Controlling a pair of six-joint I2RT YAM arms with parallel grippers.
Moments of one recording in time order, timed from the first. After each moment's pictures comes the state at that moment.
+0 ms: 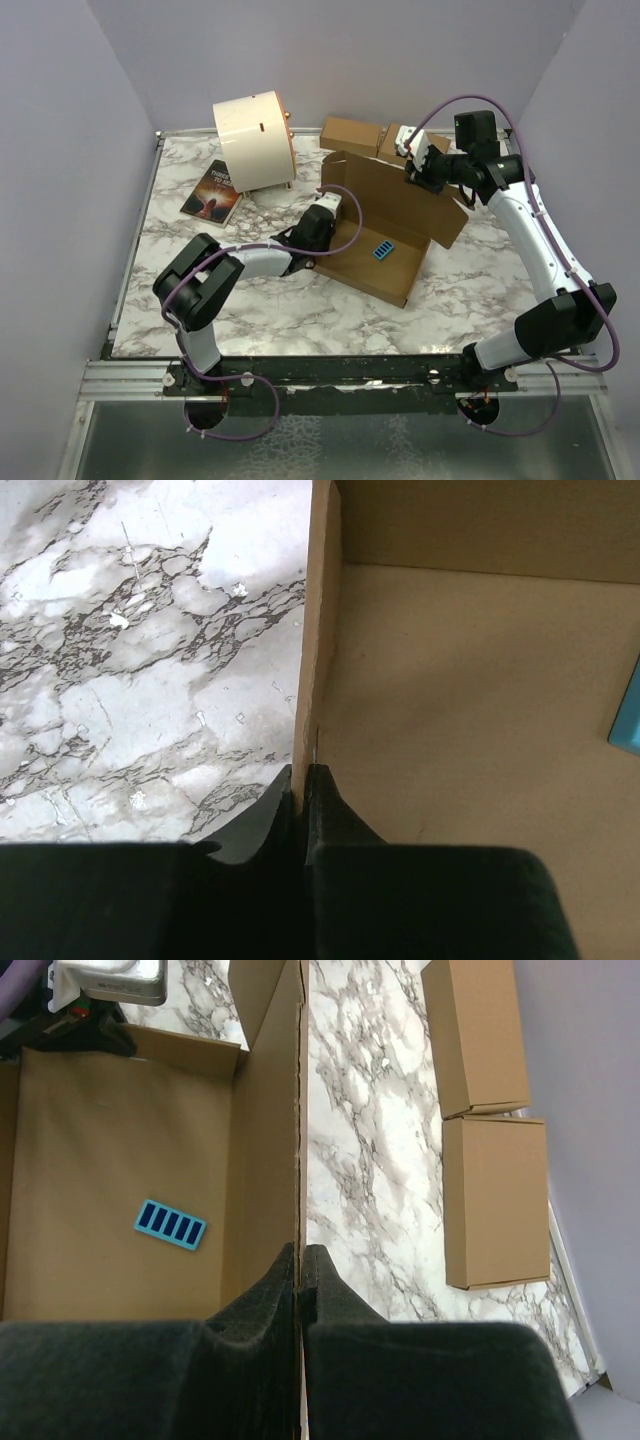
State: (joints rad) left arm -0.72 1.78 0.92 0.20 -0.24 -0.24; right arm 0.24 1.48 1.55 -0.79 -0.51 -0.88
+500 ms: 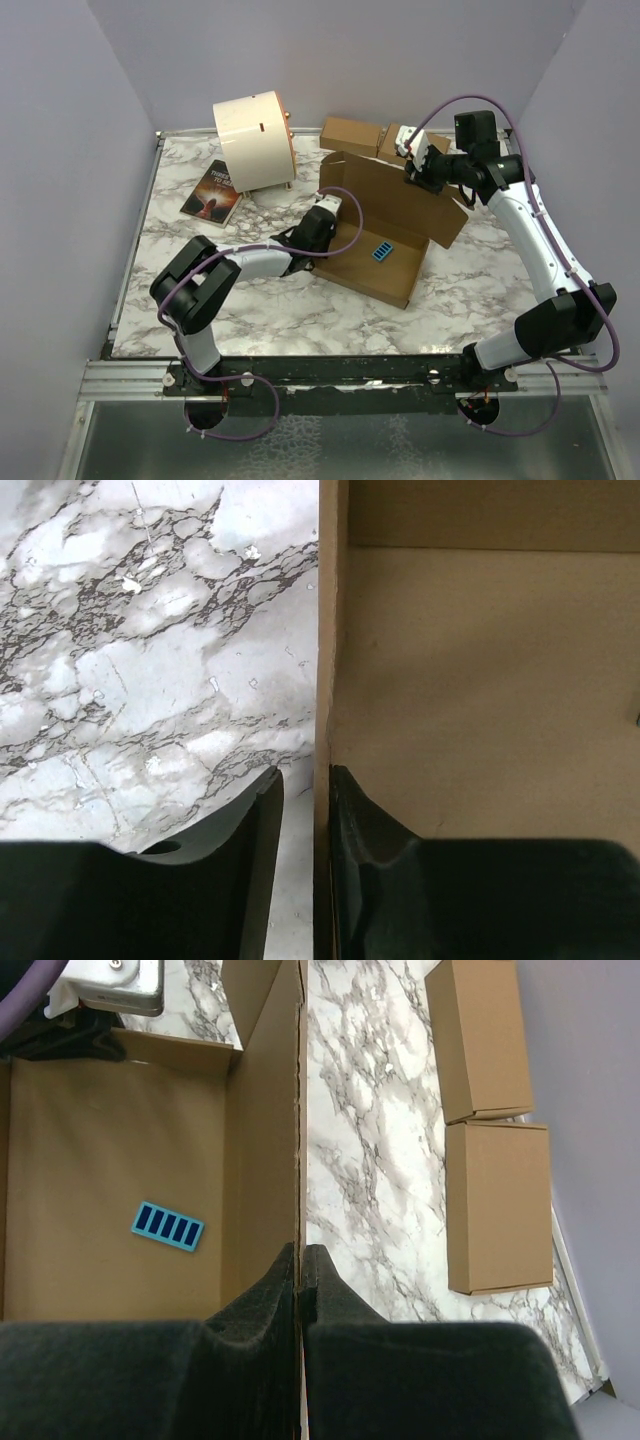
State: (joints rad) left arm -0.73 1.76 0.93 0.11 -0.27 -0.23; right arm 0.24 1.48 1.55 -0.79 -0.52 -0.88
